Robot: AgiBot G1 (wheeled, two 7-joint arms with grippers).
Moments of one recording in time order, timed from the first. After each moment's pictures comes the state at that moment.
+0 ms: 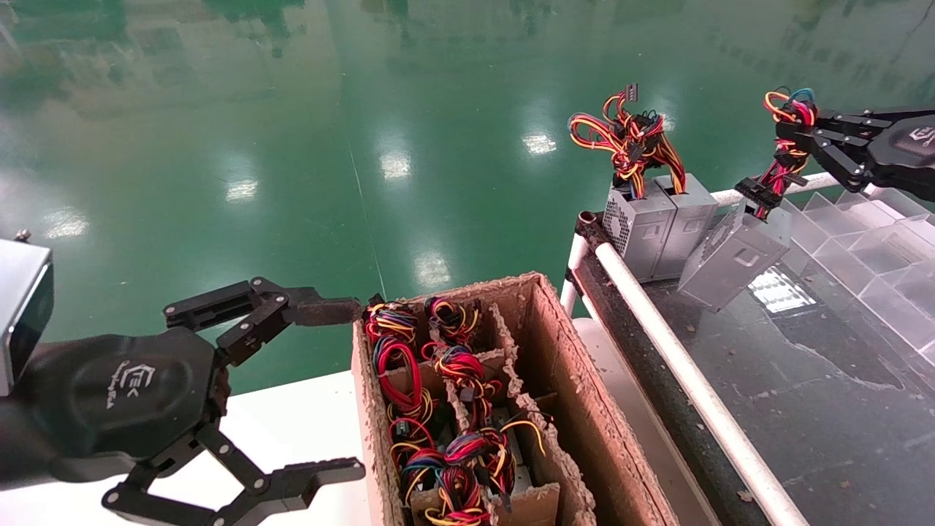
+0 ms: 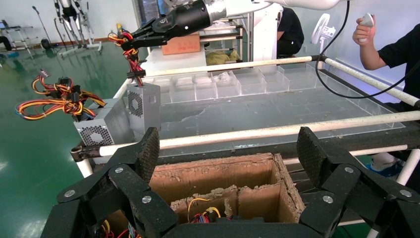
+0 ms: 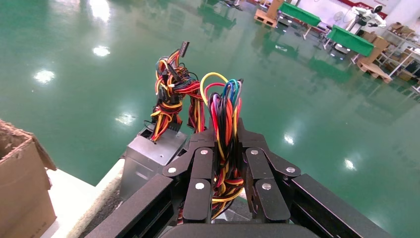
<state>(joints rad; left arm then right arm) -1.08 0.61 0.29 -1.28 0.72 1.49 -0.18 1.77 -0.76 -0.48 0.16 -1.14 -1.22 -0.31</state>
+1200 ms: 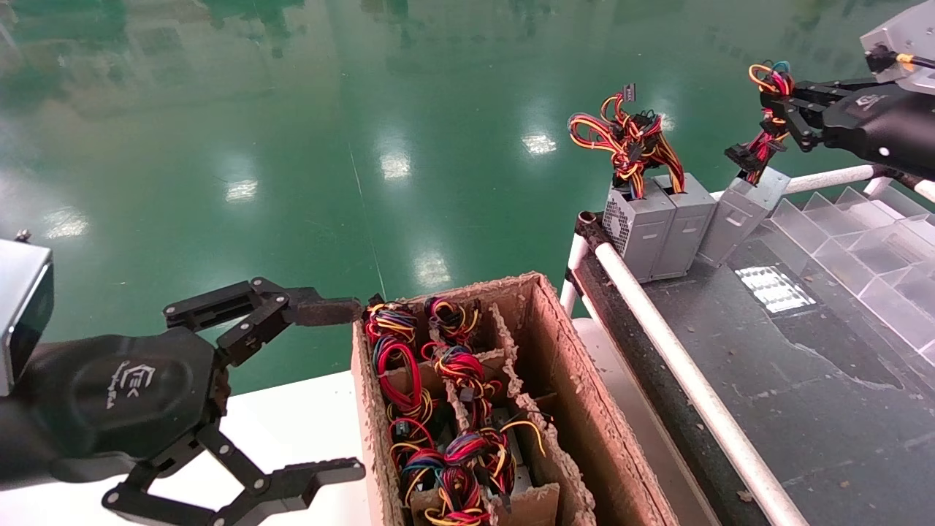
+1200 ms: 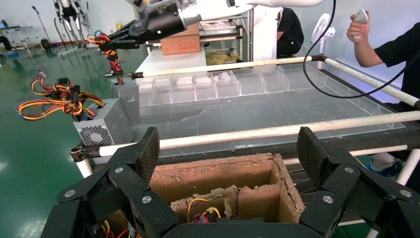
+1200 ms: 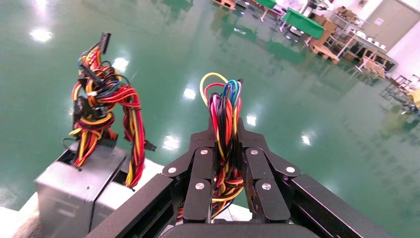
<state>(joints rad) -1.08 0.61 0.29 -1.28 0.72 1.49 -0.18 1.86 -0.94 -0.50 0.01 -1.18 -0.92 -0.39</state>
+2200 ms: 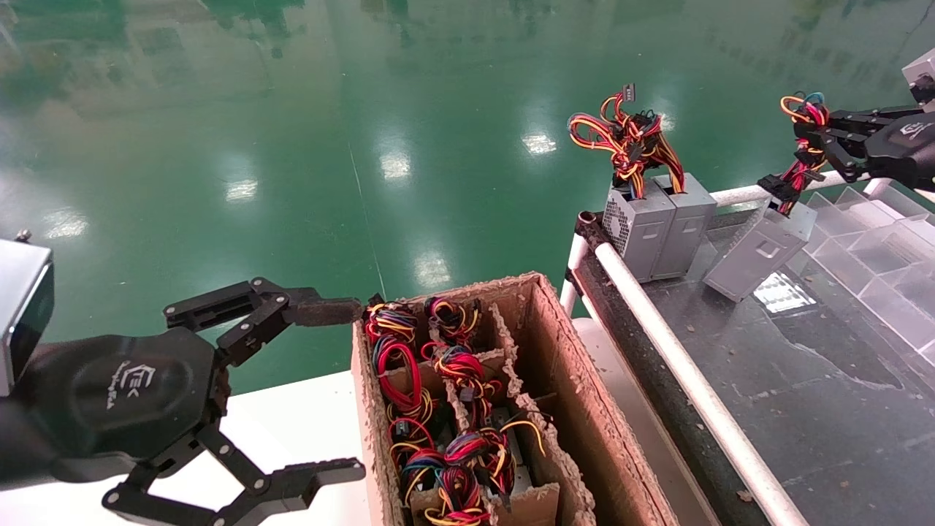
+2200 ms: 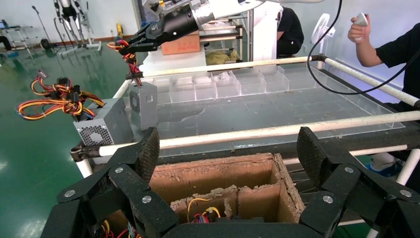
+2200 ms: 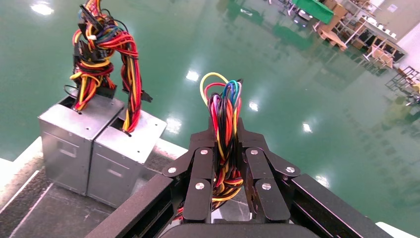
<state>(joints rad) -1.08 0.60 0.30 -1.28 0.72 1.49 -0.18 1.87 -0.87 -0.54 0.00 -1.23 -1.00 -0.38</state>
